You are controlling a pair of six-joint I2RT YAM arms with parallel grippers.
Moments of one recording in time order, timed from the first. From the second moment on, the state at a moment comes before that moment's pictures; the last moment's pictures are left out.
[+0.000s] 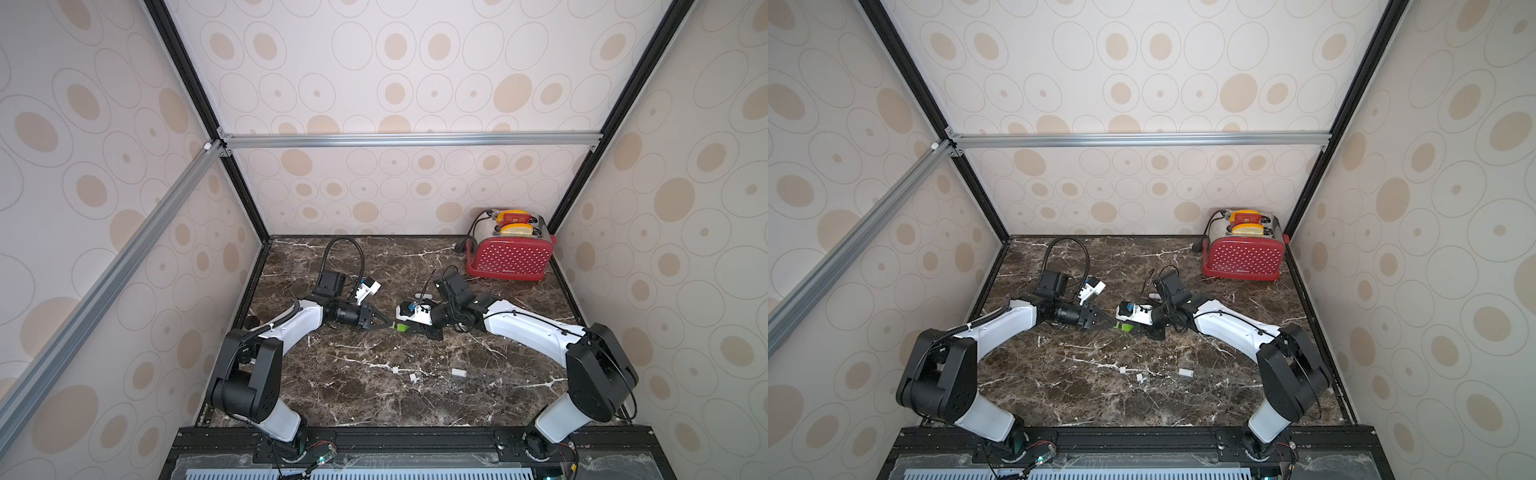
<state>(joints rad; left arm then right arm) -0.28 1.56 0.93 -0.42 1.15 -0.25 0.75 1.60 1.09 -0.37 -0.57 -0.79</state>
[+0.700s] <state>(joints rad) -0.28 1.57 0.92 -0.31 1.08 -0.48 0.77 1.60 1.09 -0.34 -0.45 -0.74</state>
